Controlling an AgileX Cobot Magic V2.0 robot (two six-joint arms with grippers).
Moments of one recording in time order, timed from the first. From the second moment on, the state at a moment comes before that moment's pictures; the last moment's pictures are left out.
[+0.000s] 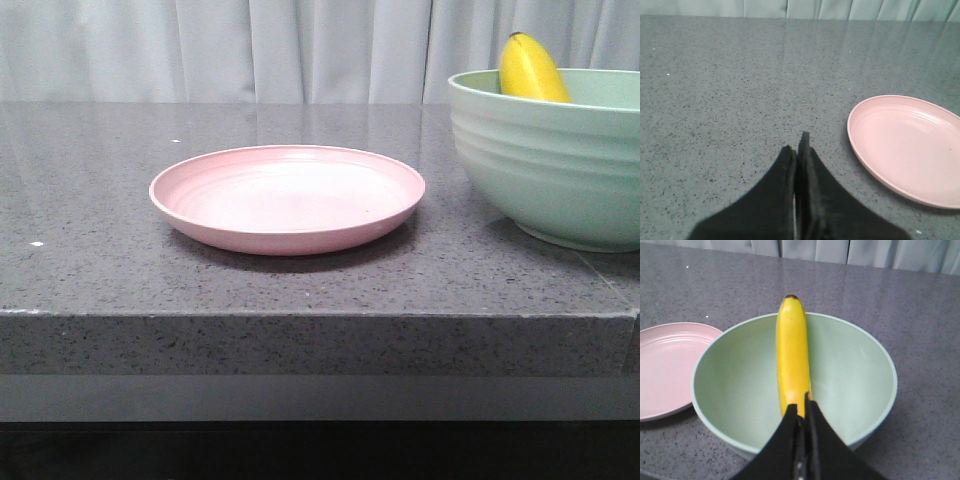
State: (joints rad) left arm -0.41 0.59 -0.48 0.38 0.29 -0.48; right arm 0.13 0.45 -0.49 0.23 0.38 -0.19
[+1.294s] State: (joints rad) left arm -0.41 0.38 -0.34 0.06 0.23 -0.13; right arm 0.13 0.23 -0.38 0.26 0.37 -0.19
